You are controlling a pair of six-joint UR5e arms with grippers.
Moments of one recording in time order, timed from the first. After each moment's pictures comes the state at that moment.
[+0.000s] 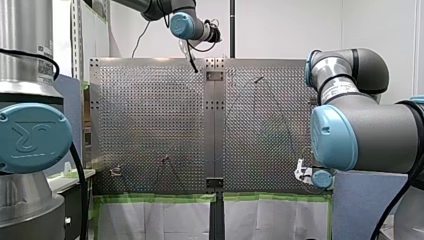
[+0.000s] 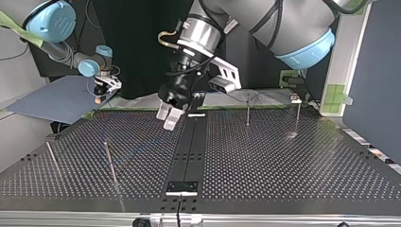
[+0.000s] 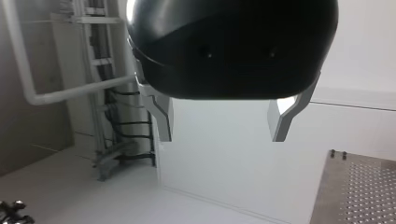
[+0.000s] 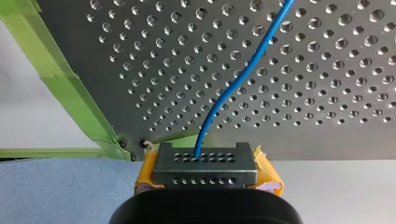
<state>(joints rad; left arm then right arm) -0.68 -1.57 -1.55 -2.88 -1.79 -1.94 1.61 -0.49 1.50 -0.81 1.58 1.72</state>
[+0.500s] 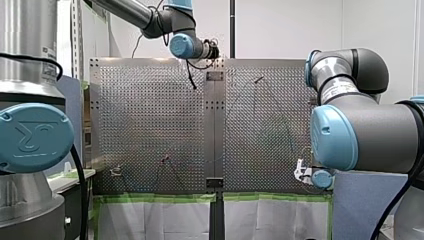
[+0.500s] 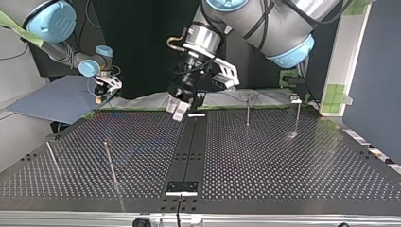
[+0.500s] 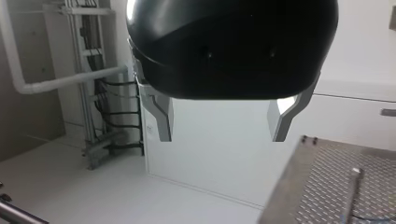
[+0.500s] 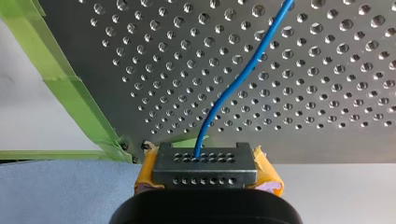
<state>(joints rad) -0.66 -1.60 -1.69 -2.75 -1.79 -1.93 1.61 -0.49 1.50 -0.81 1.58 1.72</state>
